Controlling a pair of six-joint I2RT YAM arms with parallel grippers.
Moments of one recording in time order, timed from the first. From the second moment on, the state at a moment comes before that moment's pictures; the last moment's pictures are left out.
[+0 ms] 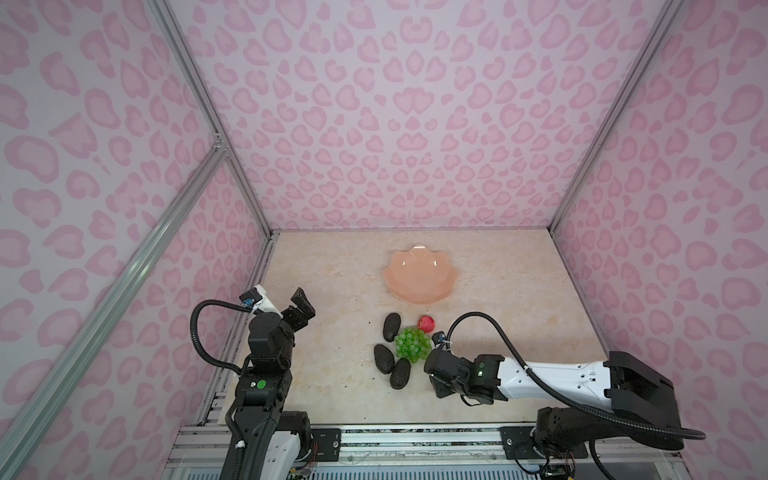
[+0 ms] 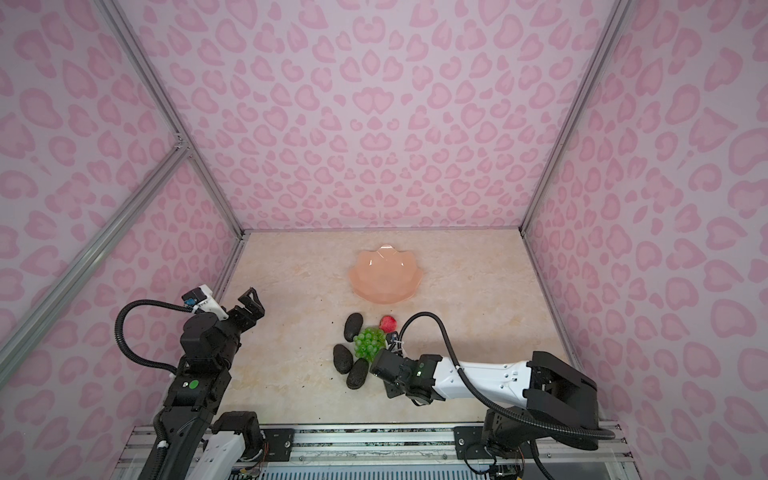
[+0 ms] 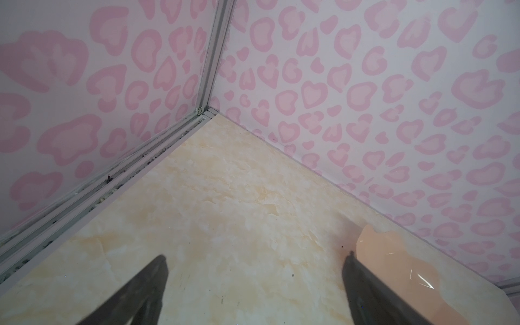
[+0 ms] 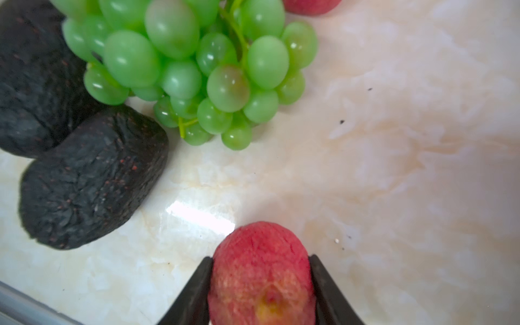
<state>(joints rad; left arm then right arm) -0.02 0.57 0.53 -0.22 -0.21 -0.50 1.17 1.35 0.72 -0.53 0.30 0.82</state>
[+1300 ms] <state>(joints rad) -0.02 0.35 0.58 -0.60 -0.18 -0.58 0.62 2.27 1.84 -0.53 0.28 0.24</state>
